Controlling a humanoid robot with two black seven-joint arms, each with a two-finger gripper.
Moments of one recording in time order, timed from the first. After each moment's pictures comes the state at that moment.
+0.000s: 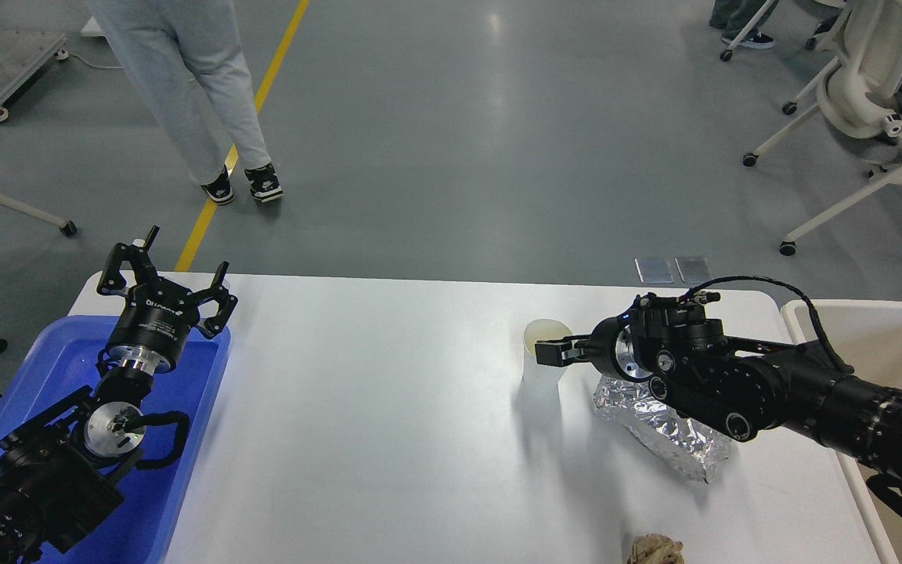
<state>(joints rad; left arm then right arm) -0.58 0.34 -0.74 -0.46 -0.16 -0.63 -0.53 1.01 -0.20 0.02 0.76 -1.41 0.15 -0.07</state>
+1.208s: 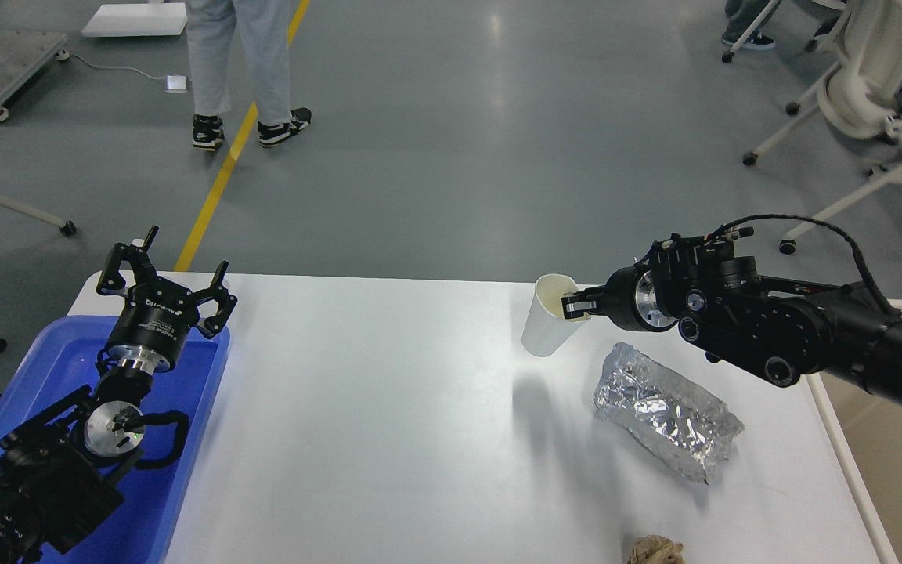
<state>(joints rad) -0.58 0.34 -0.74 -0.46 -0.16 -0.63 -0.53 1.18 -0.33 0.01 0.87 -1.34 0.28 0.00</state>
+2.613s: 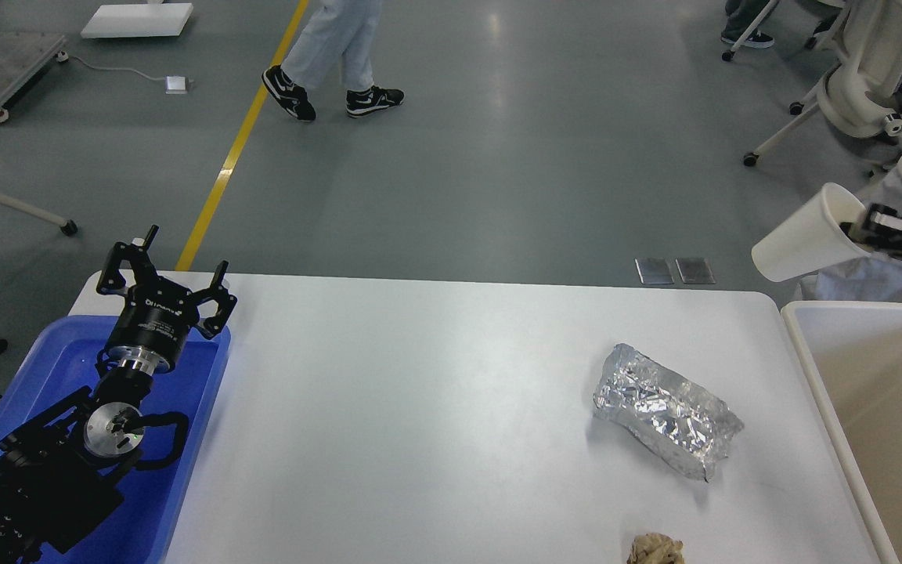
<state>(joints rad) -0.58 0.34 -0.74 -0.46 -0.16 -0.63 -0.53 1.13 -1.10 0.14 1.11 -0.97 0.32 0.08</state>
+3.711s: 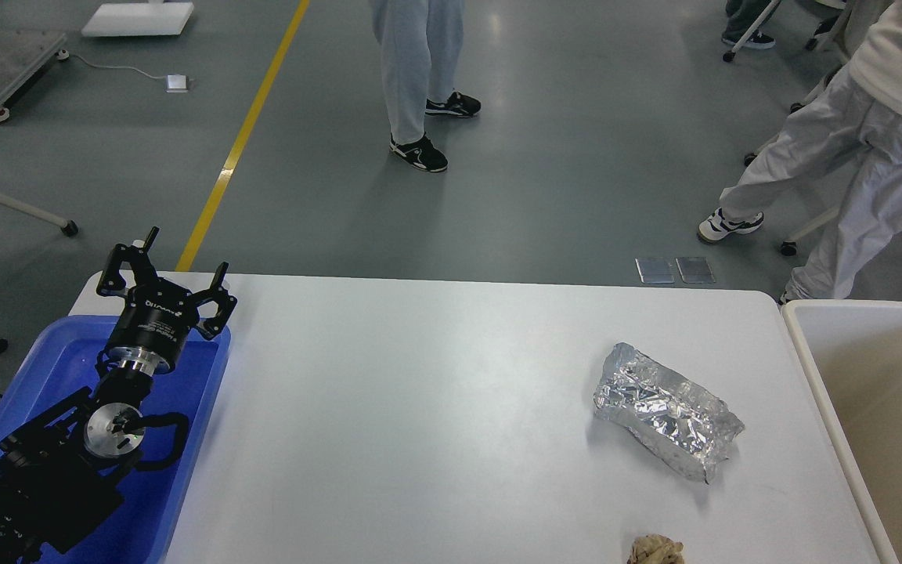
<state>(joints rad) -0.58 0.34 -0.74 -0.46 -0.16 -0.63 -0.53 0.52 -0.71 0.21 0.13 -0.01 0.25 0.23</state>
